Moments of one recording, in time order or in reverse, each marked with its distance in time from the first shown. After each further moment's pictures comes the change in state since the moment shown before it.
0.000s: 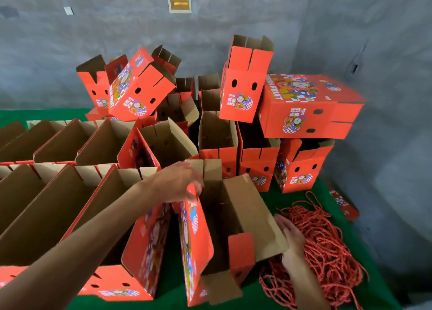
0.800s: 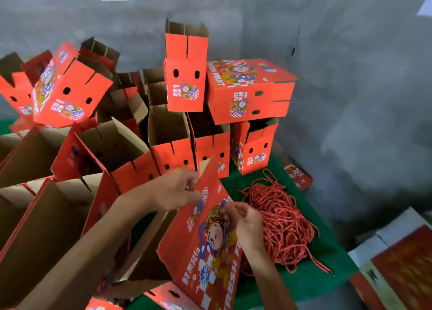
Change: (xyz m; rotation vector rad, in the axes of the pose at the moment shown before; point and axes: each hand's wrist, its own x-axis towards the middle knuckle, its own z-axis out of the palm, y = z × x) left_hand 0.035 0.101 -0.001 -0.589 -0.086 0.021; right_hand -0.068 -0.024 0.001 -0.050 -0.117 -0.267
